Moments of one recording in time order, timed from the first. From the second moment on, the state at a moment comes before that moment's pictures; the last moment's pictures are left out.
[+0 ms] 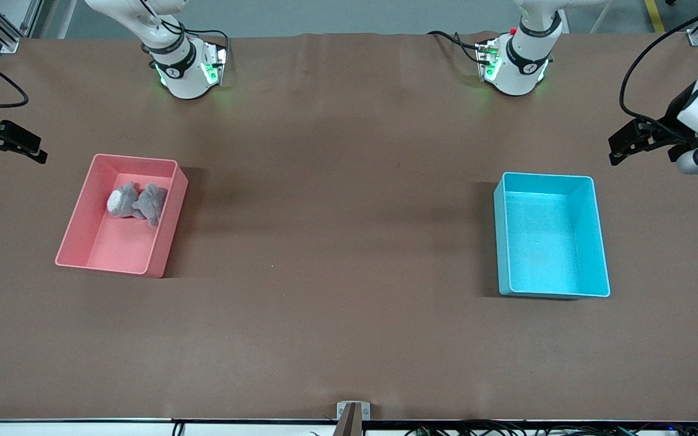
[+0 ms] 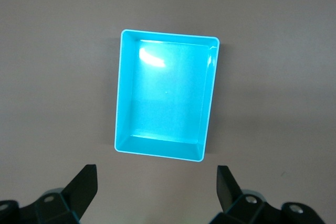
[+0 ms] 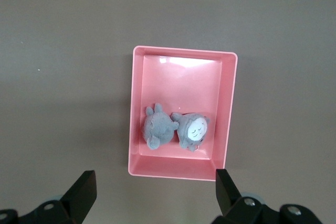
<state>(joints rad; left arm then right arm) 0.04 0.03 -0.17 -1.48 0.06 1.51 -0.15 -0.01 -0.08 -0.09 -1.70 0.00 1.60 -0.09</state>
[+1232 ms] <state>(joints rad) 0.04 0.06 -0.19 -1.48 0.03 1.51 -0.15 -0.01 -0.09 -0.09 -1.70 0.02 1.58 -0.10</state>
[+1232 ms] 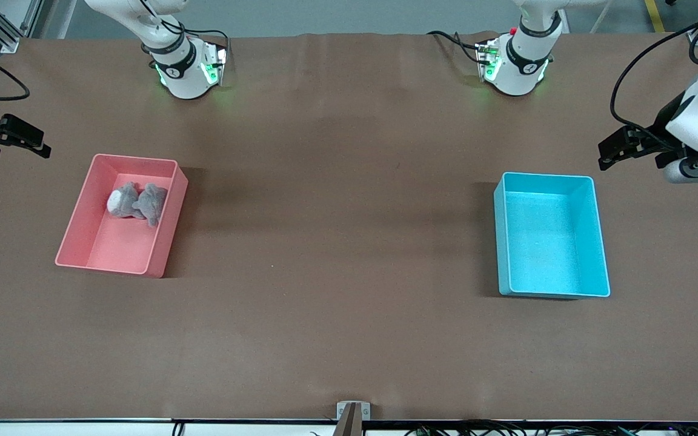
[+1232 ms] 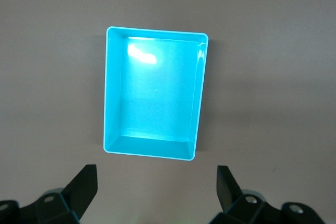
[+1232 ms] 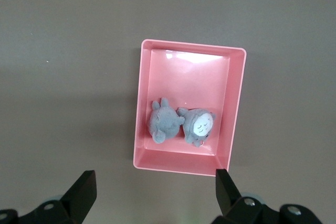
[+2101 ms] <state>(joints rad) 0.04 0.08 -0.19 -1.50 0.03 1.56 -0.15 -0.01 -0.09 -0.09 -1.69 0.02 1.56 -0.10</state>
